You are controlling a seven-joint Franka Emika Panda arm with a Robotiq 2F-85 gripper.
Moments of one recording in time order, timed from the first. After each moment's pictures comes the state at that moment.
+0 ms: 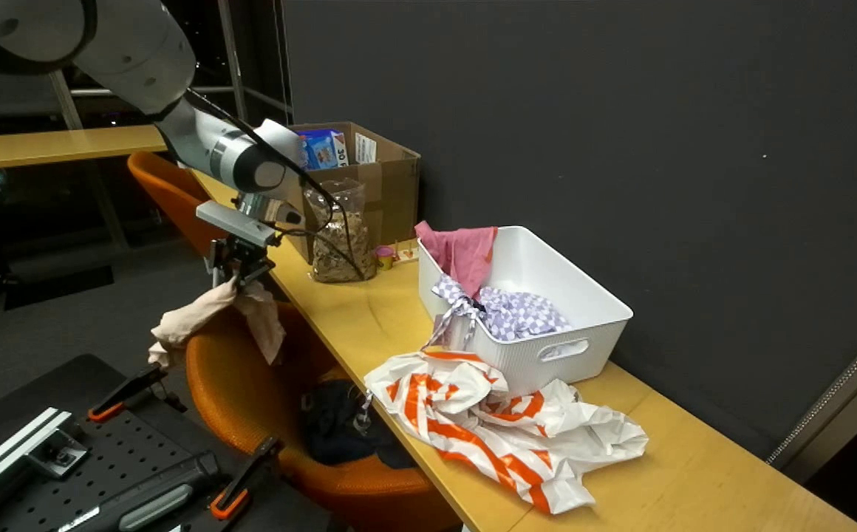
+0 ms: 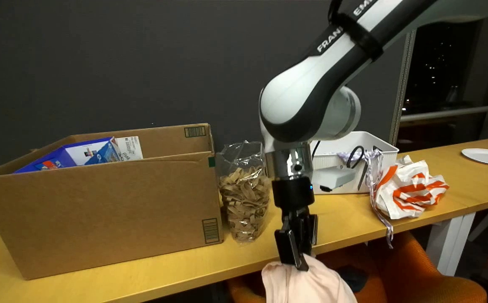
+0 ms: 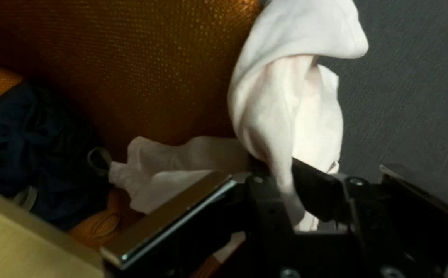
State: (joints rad) arm 0.13 0.79 0.17 -1.60 0.15 2.05 -0.17
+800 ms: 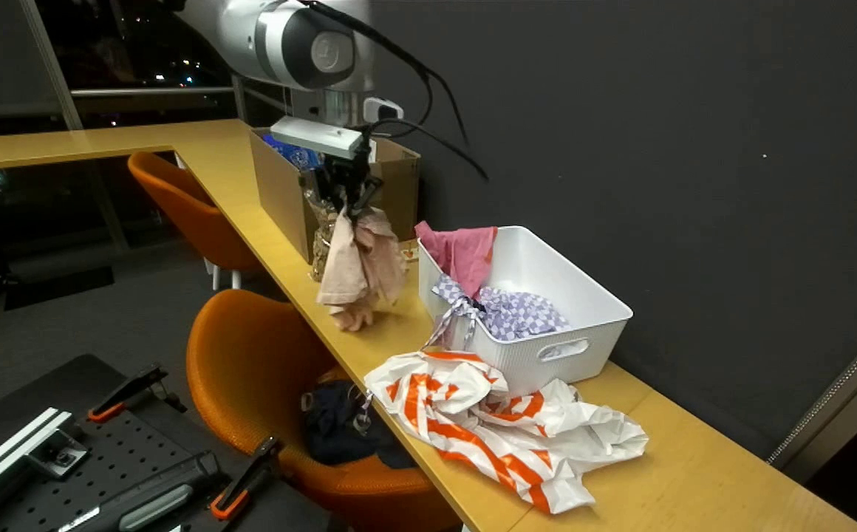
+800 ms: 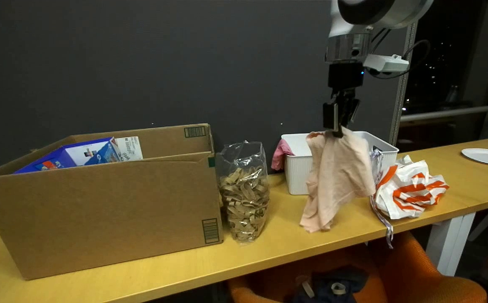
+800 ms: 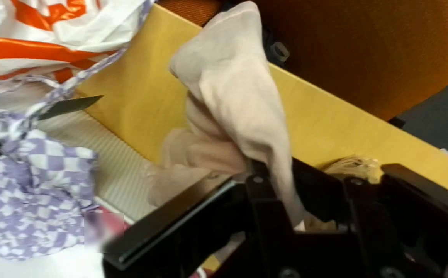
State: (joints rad) arm -0.02 0.41 -0.02 -1.73 0.02 2.15 -0.13
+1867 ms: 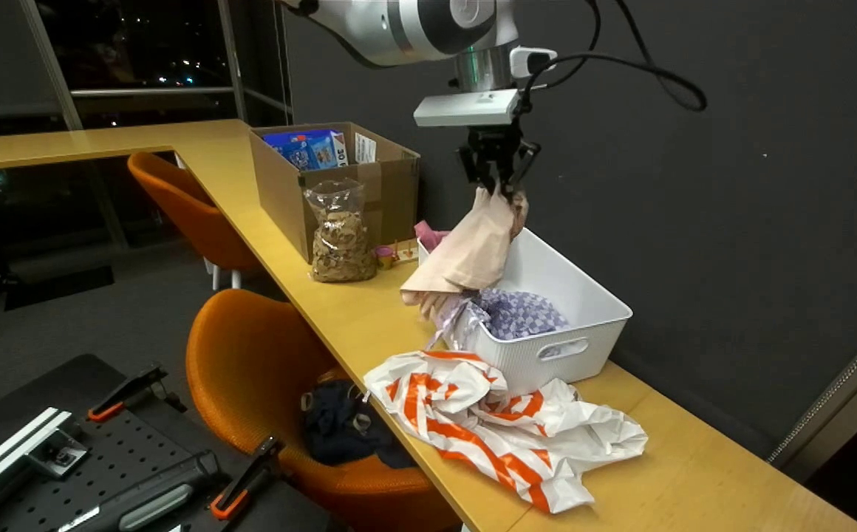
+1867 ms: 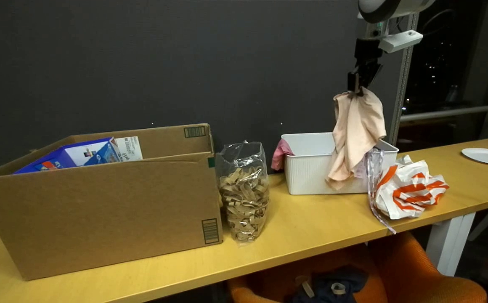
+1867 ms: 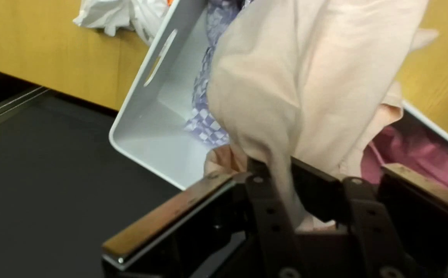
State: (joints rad) arm -0.18 0.61 -0.15 -1.28 -0.11 2.14 -0.15
